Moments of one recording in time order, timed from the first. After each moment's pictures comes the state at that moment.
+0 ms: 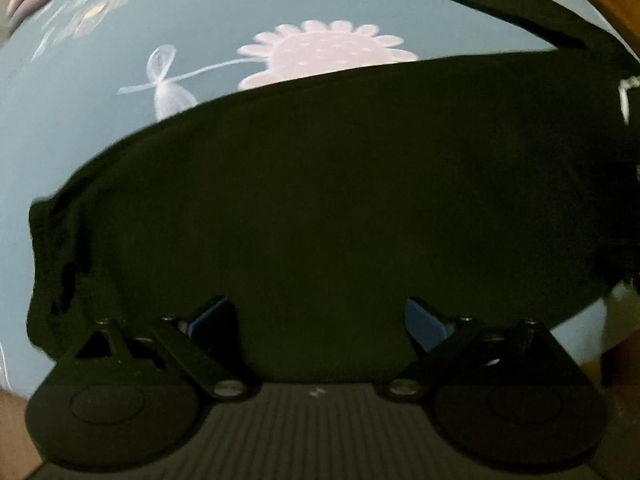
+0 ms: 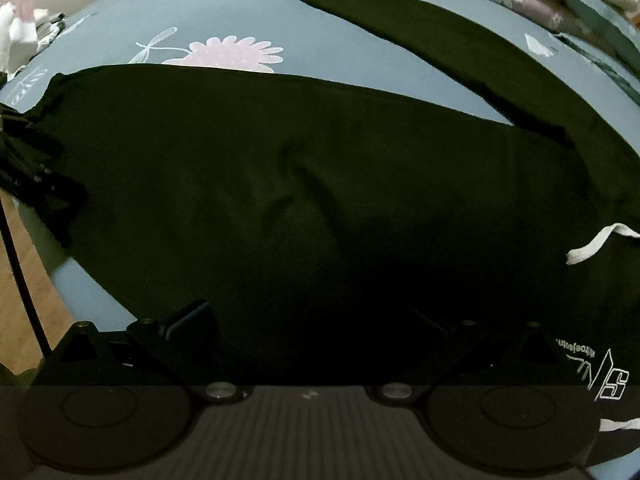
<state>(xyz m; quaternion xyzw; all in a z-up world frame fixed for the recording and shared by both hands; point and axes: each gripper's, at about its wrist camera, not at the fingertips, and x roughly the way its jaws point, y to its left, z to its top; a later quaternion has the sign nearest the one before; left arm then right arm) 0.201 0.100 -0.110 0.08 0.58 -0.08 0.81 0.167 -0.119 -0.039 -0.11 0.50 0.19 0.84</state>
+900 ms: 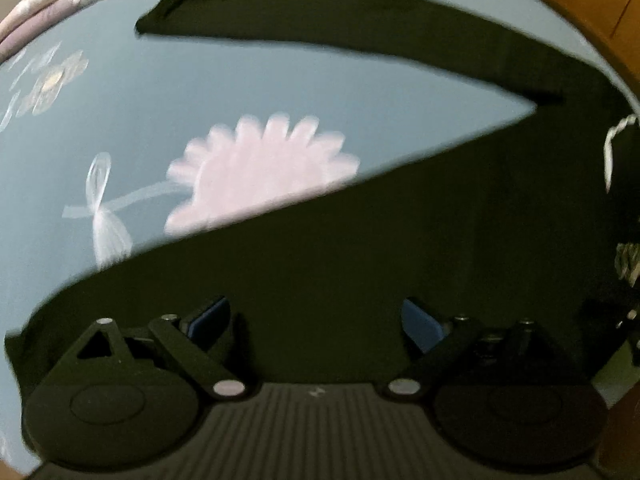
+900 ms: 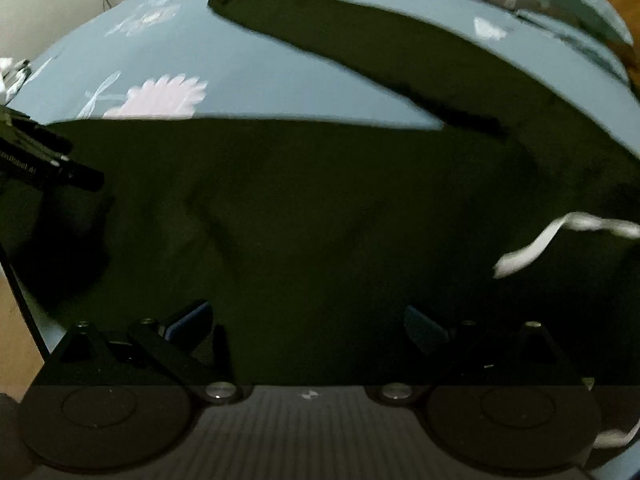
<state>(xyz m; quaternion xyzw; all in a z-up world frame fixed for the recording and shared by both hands) 0.273 0.044 -0.079 0.07 0.52 -0.12 0.84 0.214 -0.184 -0.017 -0.06 0.49 0.15 0.86</state>
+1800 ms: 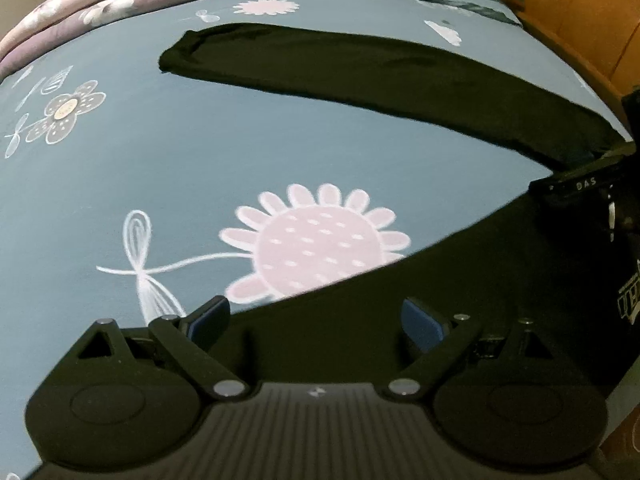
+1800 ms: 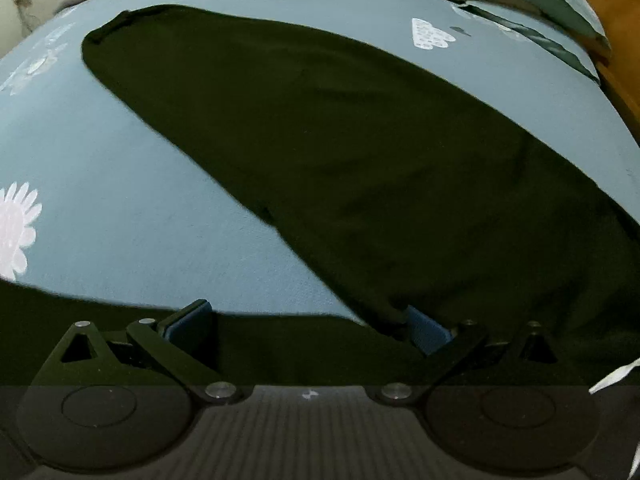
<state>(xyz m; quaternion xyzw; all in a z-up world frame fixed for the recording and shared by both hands) 0.308 0.104 -0.062 0.05 0.49 -0.13 0.86 0.388 -0.206 -0.032 -0.04 0.51 0.05 0.86</state>
